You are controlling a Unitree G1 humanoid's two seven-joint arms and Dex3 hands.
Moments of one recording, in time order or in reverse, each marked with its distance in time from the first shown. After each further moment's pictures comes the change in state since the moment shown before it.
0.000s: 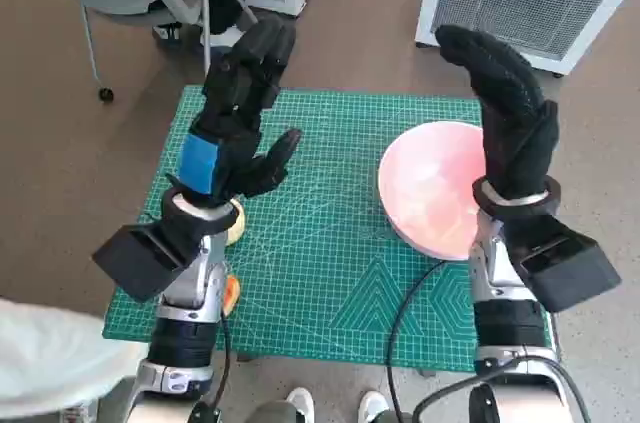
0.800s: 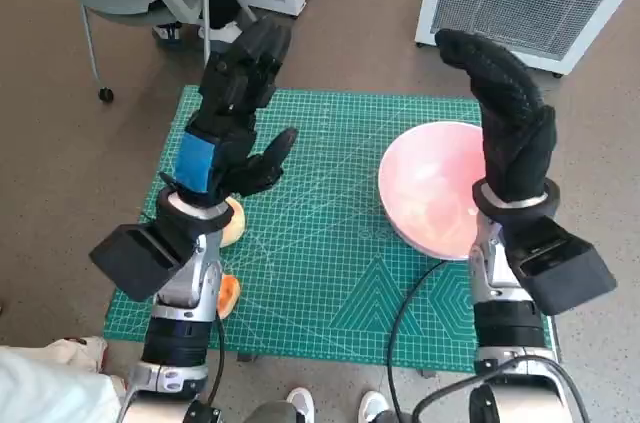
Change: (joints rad) left arm 0.000 0.020 -0.001 -0.002 0.008 0.005 0.005; right arm 0.006 0.000 0.000 0.008 -0.015 -0.016 -0.007
